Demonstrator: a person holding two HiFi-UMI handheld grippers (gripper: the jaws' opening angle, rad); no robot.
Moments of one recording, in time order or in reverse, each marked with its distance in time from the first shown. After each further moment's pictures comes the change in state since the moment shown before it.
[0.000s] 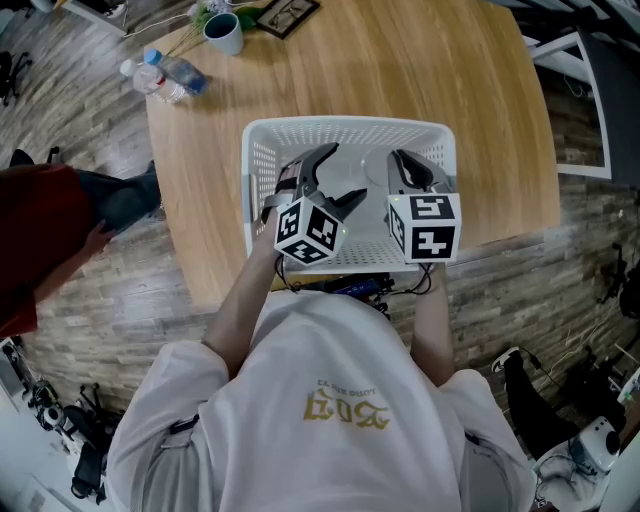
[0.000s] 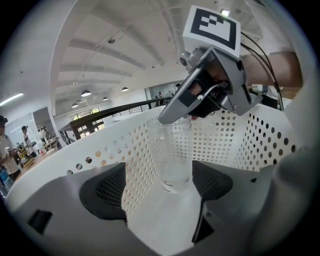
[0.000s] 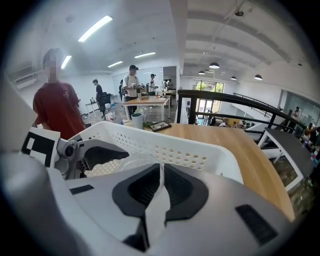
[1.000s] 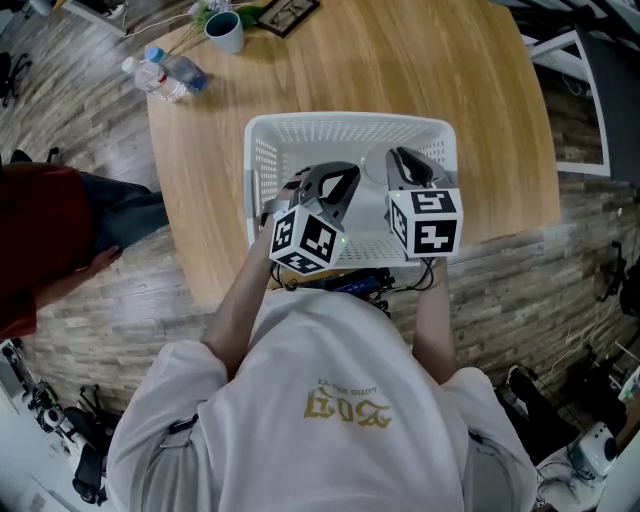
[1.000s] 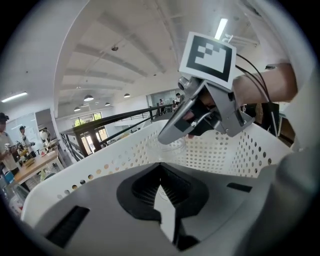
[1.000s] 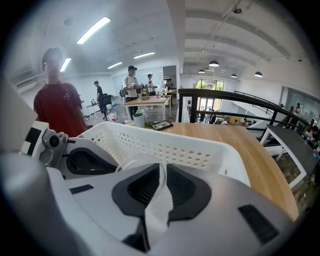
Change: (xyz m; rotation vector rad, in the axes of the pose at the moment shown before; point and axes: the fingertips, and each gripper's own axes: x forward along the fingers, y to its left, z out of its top) left arm -0.024 -0.005 0.025 -0.018 -0.081 0.004; right arm 0.002 0.004 -0.004 0.025 0.000 0.025
